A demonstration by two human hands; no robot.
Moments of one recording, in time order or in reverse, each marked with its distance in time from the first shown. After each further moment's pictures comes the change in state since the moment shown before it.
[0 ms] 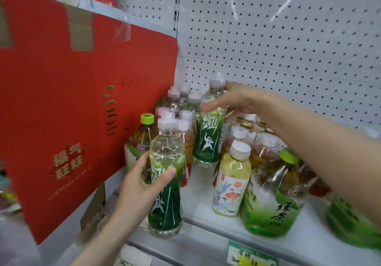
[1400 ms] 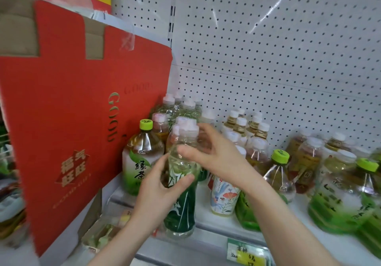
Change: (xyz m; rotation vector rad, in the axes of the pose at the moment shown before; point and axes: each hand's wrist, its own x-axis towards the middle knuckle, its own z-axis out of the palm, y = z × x) left_hand 0.003 0.005 0.013 -0.047 -0.096 0.138; right_hand -0.097 0.035 0.108 -0.043 0.240 -0.378
